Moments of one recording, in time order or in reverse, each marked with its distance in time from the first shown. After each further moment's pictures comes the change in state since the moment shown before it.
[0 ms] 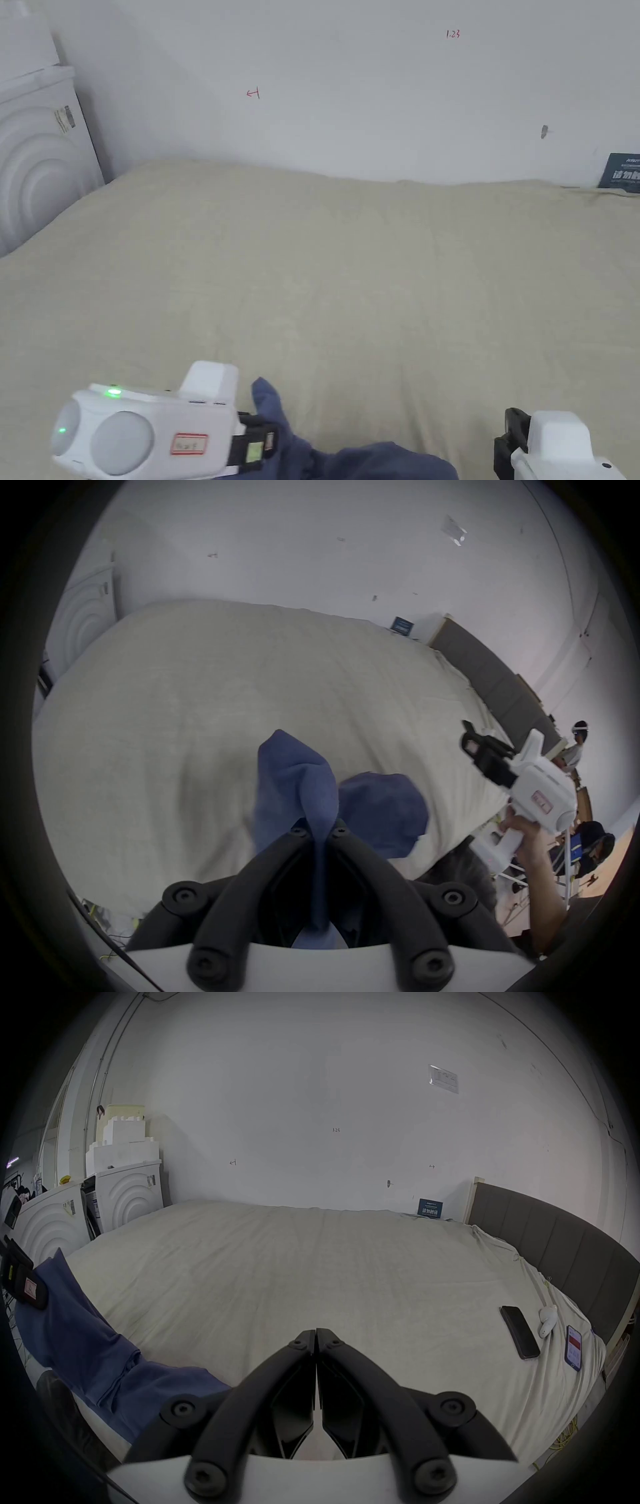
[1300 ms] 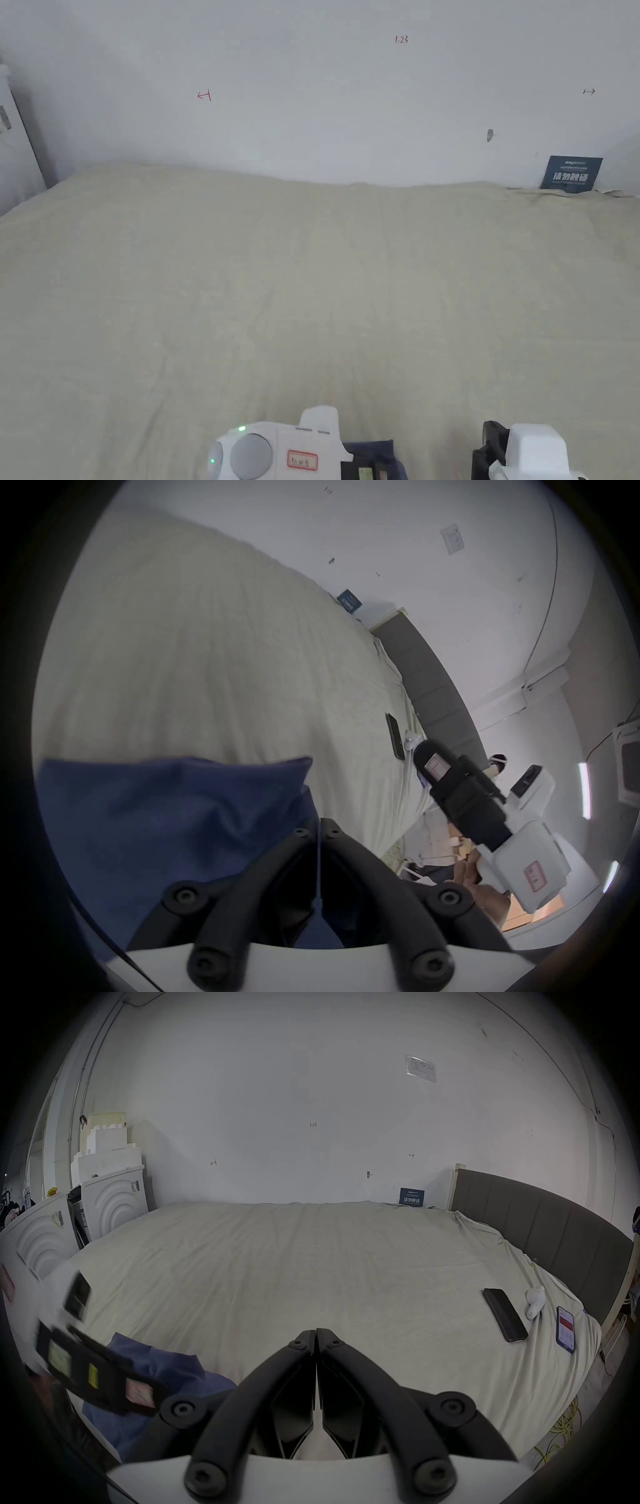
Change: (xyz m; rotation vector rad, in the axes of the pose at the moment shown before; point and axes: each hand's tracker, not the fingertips) left arm 0.067 -0.021 -0.176 -0.152 -0.465 0.240; right arm 0.032 -0.012 0.010 -0.023 -0.050 -0.056
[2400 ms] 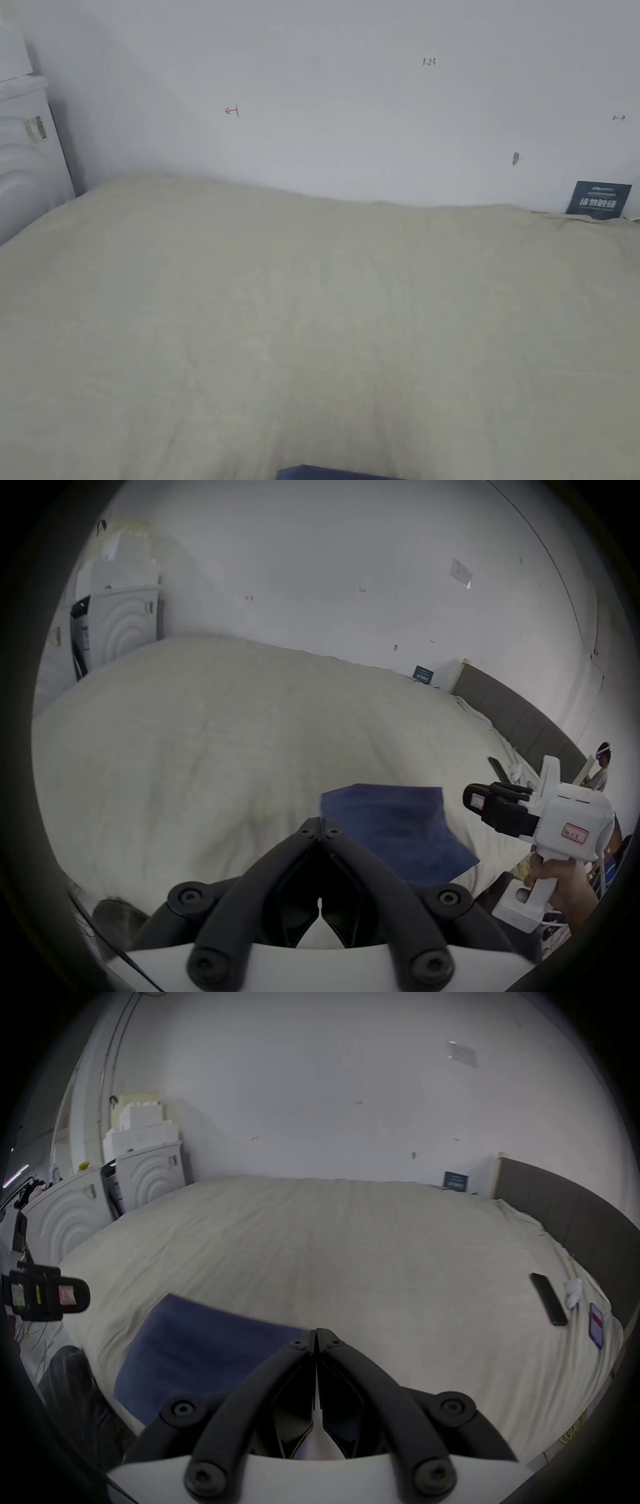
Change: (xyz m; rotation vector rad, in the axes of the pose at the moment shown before) left arm -0.023 -0.101 0.163 0.501 0.599 -0.255; right arm -0.085 -0.040 -0.010 -0.118 0.207 0.070
